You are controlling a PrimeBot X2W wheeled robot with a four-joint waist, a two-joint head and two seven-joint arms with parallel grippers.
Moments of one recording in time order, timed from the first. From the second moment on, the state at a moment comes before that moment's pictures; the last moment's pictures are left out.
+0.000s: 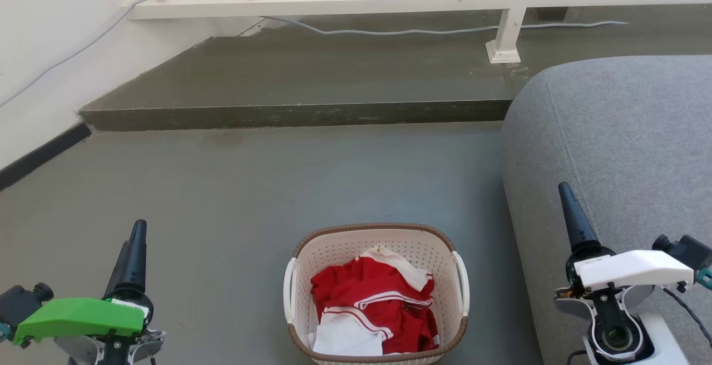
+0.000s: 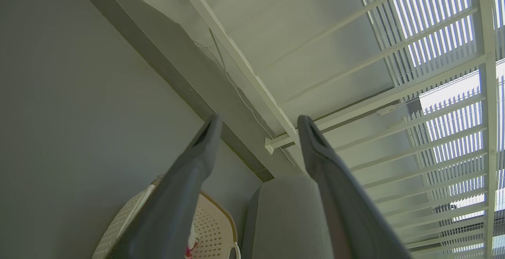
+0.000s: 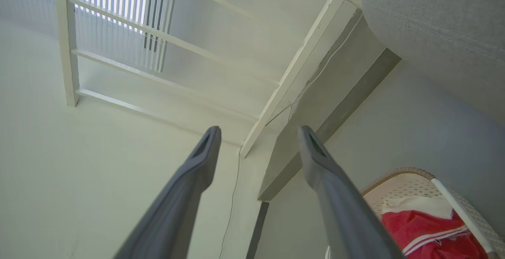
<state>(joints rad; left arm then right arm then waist) -0.02 0.15 -0.05 0.18 -1.29 -0.12 -0.05 -0.02 -0.03 0.05 0.21 1.16 0.10 -0.05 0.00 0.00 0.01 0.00</state>
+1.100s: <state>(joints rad) -0.02 0.21 -0.12 0.13 -0.73 -0.12 -0.16 -0.03 -0.04 0.22 0.20 0.56 -0.05 -0.16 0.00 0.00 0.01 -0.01</state>
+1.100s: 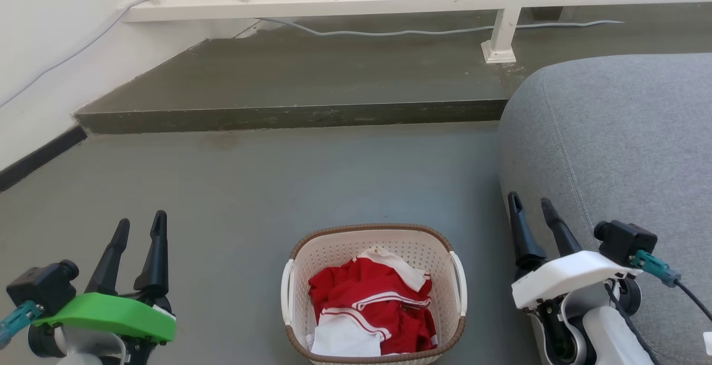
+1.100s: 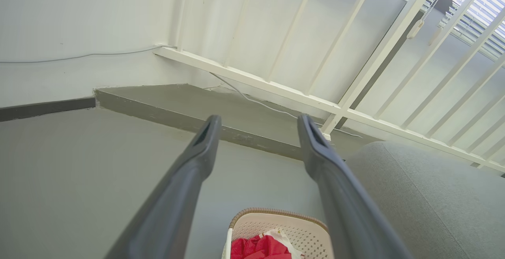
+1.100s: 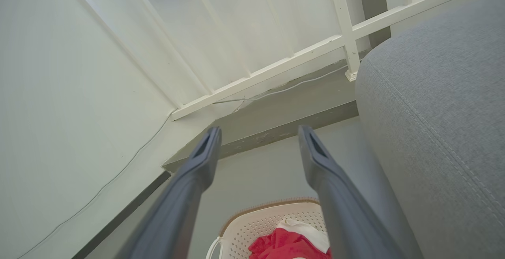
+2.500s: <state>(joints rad) -0.02 0.22 -0.17 0.09 -0.45 -0.12 -0.25 -0.04 -0.05 0.31 0.18 0.23 -0.12 -0.25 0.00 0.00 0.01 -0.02</state>
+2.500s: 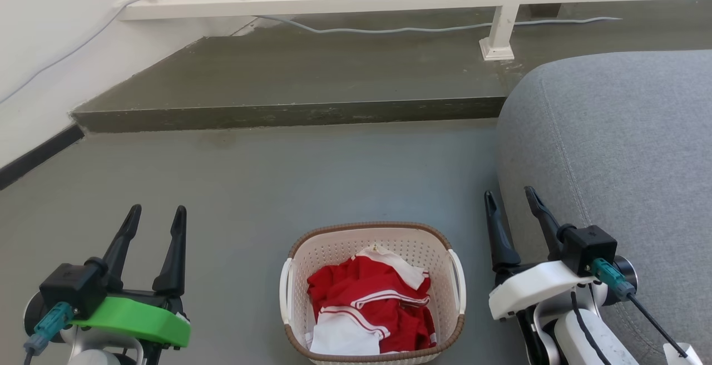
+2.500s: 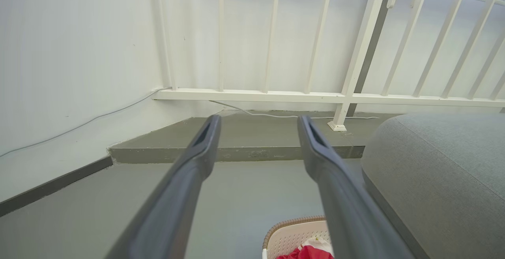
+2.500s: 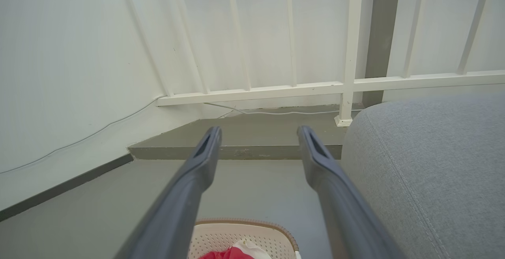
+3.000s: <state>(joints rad) -0.02 0.22 -0.16 0.08 -0.45 -0.12 -0.25 -0.04 -0.05 0.30 0.18 0.23 -0.12 -0.25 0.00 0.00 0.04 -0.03</state>
